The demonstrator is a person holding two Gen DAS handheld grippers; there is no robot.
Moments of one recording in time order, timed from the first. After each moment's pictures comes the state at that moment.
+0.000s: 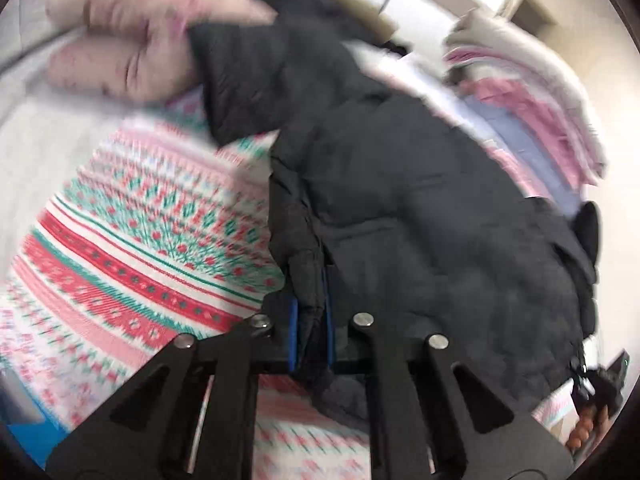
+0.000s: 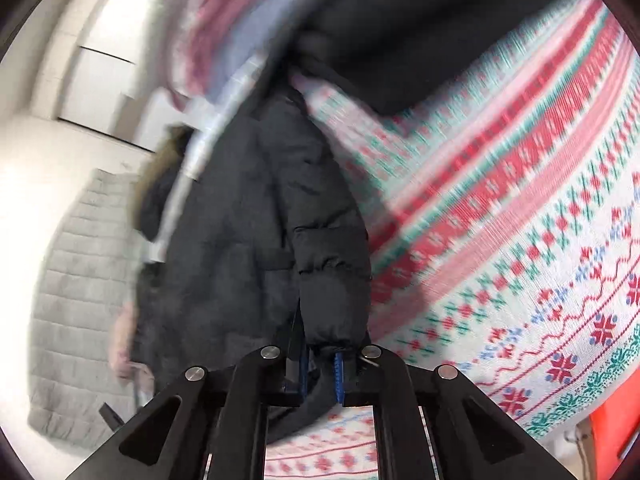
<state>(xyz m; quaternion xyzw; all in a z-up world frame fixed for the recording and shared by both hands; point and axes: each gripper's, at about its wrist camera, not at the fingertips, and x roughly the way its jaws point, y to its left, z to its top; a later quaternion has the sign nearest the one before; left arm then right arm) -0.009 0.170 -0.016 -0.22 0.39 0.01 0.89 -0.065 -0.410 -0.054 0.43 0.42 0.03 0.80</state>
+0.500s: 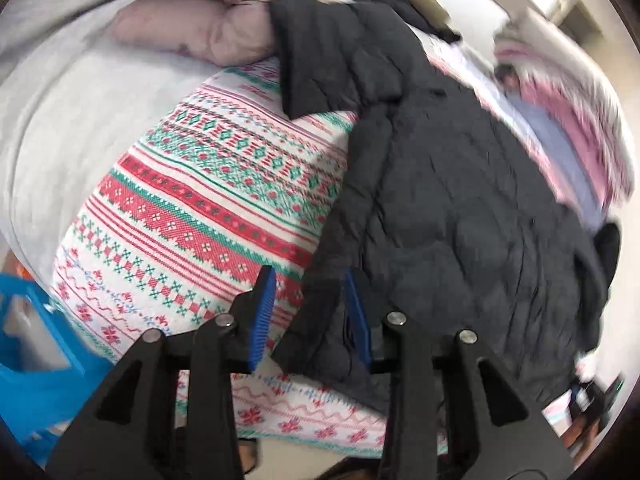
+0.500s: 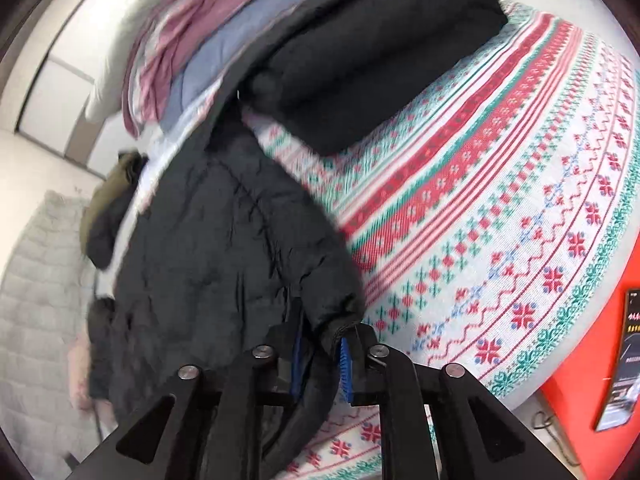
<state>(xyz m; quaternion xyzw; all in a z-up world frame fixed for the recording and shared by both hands) -0.018 0.200 -0.023 -0.25 0.47 0.10 0.84 -0.066 -0.410 -0.041 0.39 0.43 -0.11 0.81</state>
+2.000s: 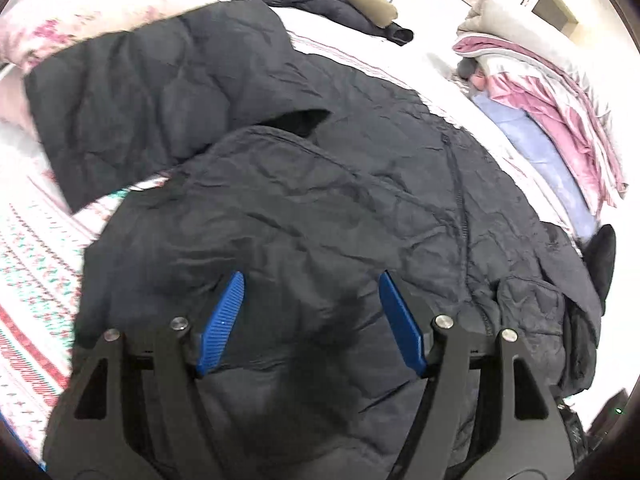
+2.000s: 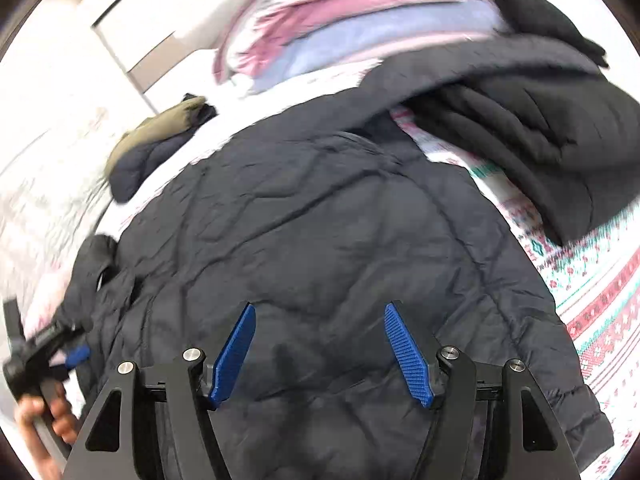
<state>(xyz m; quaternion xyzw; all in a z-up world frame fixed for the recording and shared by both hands) 0.166 0.086 -0.037 -0.22 0.45 0.05 0.86 0.040 -0.309 -0.039 0.23 0.41 -0.02 0.88</state>
